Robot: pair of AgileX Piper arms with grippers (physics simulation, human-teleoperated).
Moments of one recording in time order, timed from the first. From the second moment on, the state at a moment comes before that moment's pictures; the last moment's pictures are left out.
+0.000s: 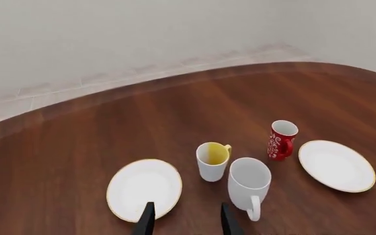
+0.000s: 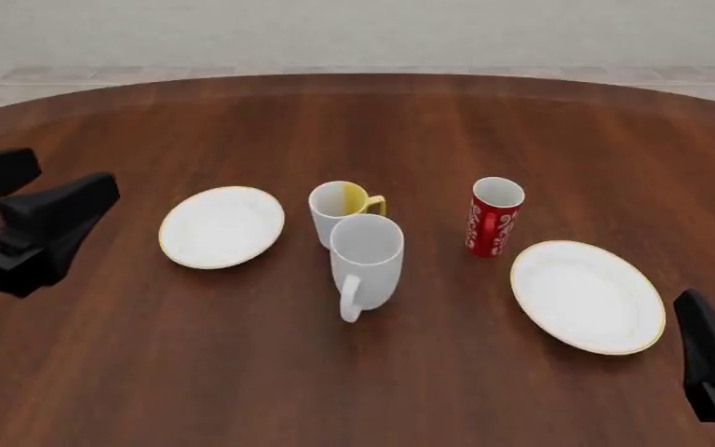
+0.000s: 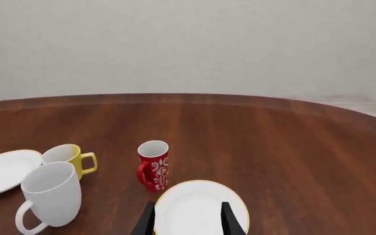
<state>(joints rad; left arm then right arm) -0.40 0.53 -0.53 0.20 0.01 0.02 0.02 0.00 0.00 0.02</state>
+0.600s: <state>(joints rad) -0.47 0.63 -0.59 0.18 0.01 0.02 0.02 0.00 0.00 0.02</state>
